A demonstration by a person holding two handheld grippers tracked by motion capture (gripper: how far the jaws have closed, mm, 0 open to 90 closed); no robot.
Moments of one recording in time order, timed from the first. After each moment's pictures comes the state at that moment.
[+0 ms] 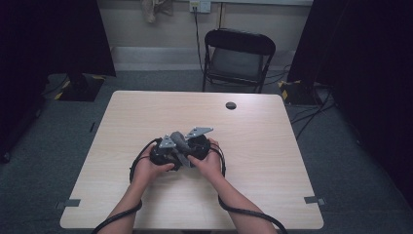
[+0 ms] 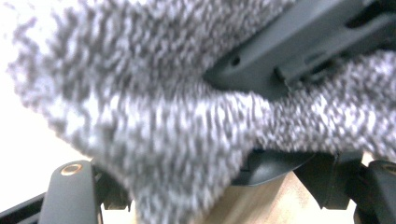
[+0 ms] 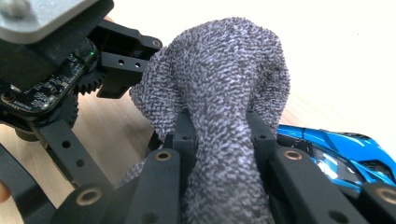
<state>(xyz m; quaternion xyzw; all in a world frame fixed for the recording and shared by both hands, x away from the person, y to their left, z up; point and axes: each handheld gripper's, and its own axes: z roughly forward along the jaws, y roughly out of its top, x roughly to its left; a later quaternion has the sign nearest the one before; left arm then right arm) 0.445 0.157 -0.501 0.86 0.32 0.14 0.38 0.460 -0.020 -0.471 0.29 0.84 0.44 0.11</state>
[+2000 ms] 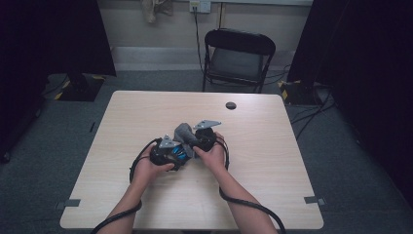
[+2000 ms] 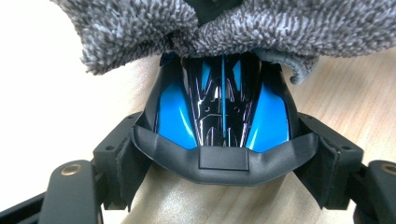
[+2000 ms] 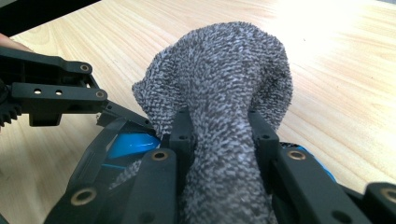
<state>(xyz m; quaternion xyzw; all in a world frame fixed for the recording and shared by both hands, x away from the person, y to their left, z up) 0.445 0.157 -0.501 0.86 0.32 0.14 0.39 0.491 -0.037 -0.477 0.33 0.81 0.46 0.12</state>
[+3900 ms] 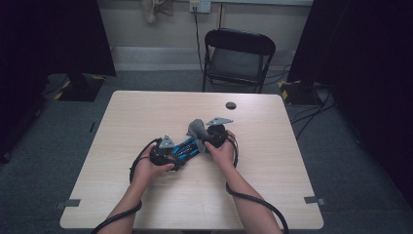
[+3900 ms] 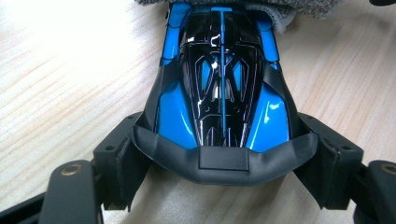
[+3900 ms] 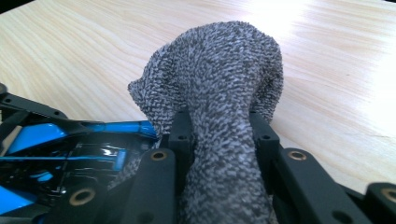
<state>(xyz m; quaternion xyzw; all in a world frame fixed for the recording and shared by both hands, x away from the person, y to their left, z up) 0.444 0.157 -0.501 0.86 0.32 0.14 0.38 0.512 -0.075 -0.488 0.38 0.79 0.45 0.15</state>
